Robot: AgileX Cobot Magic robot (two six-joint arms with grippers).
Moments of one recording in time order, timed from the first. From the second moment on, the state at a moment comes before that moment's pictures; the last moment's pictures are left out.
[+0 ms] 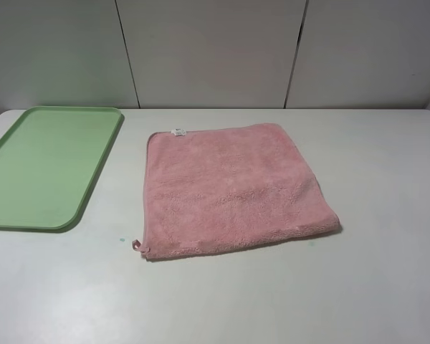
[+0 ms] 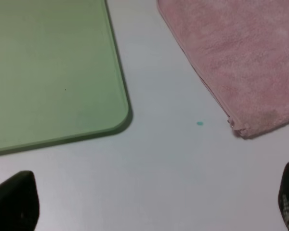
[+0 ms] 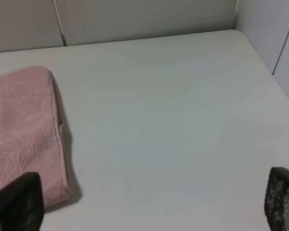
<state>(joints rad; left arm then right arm) -0.14 -0.01 -0.49 -0.05 1.07 0.06 -0.02 0.00 -0.49 -0.07 1.02 0.07</state>
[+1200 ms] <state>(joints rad) -0.14 -0.01 -0.49 -0.06 1.07 0.07 -0.02 0.00 -0.49 -0.02 1.02 -0.02</state>
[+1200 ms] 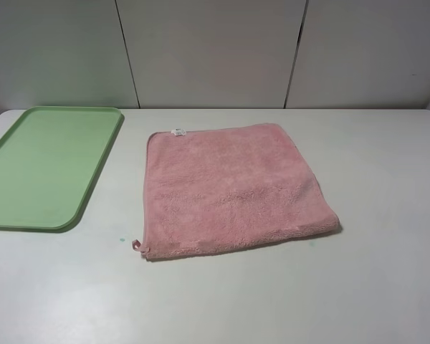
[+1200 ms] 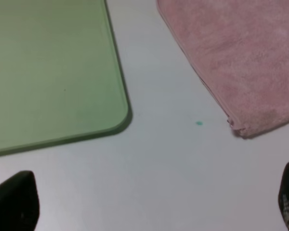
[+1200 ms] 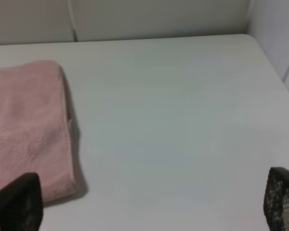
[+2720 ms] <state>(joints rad) -0.76 0.68 -0.63 0.20 1.11 0.21 0.37 0.76 -0.81 0.13 1.08 -0.77</state>
